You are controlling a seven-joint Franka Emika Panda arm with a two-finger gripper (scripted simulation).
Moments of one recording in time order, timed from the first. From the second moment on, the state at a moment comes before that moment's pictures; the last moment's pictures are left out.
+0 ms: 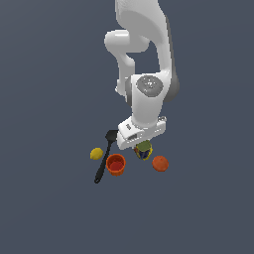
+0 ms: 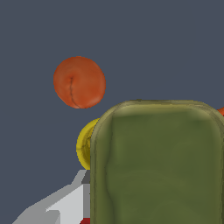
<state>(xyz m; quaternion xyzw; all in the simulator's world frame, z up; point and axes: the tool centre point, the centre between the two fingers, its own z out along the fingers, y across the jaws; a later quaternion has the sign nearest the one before) 0.014 0.058 0.131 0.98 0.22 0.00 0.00</state>
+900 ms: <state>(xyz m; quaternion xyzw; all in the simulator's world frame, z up) 0.002 0.051 0.217 0.98 0.22 0.00 0.00</state>
